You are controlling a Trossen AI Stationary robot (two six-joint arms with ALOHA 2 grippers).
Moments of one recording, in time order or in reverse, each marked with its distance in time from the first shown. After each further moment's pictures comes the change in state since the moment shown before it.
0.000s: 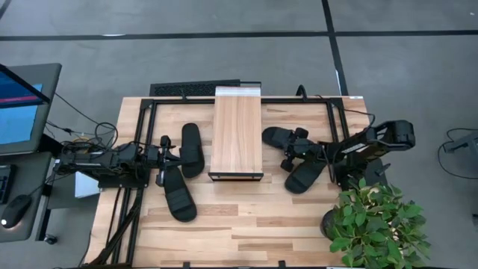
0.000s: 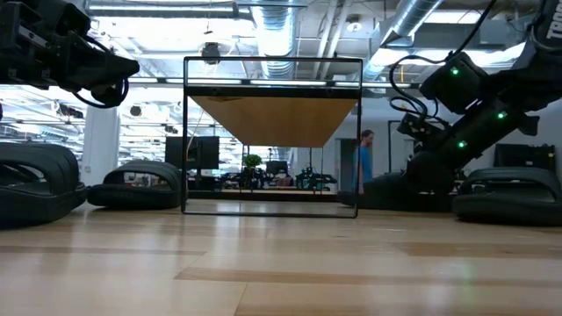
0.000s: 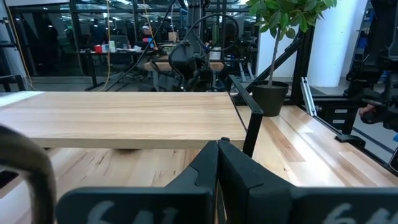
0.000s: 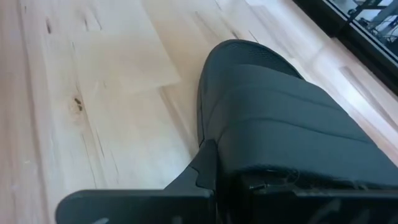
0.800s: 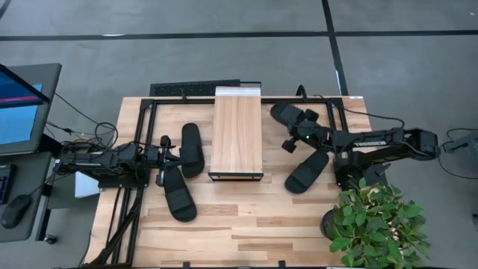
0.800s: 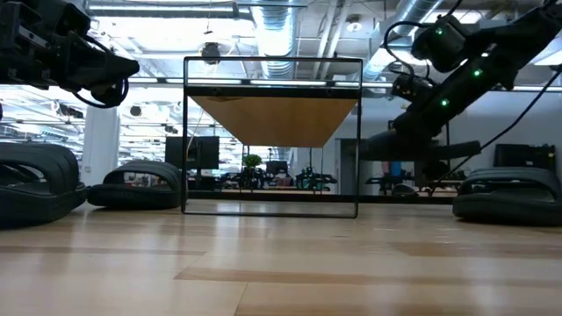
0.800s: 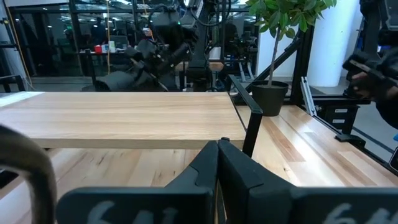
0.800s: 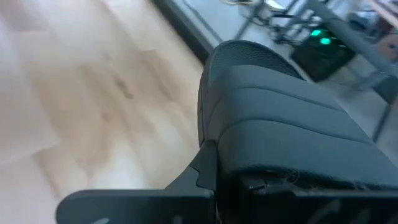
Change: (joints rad) left arm 0.000 0.000 0.000 0.000 0.000 0.003; right arm -0.130 -0.328 0.191 -0.448 0.183 -0.107
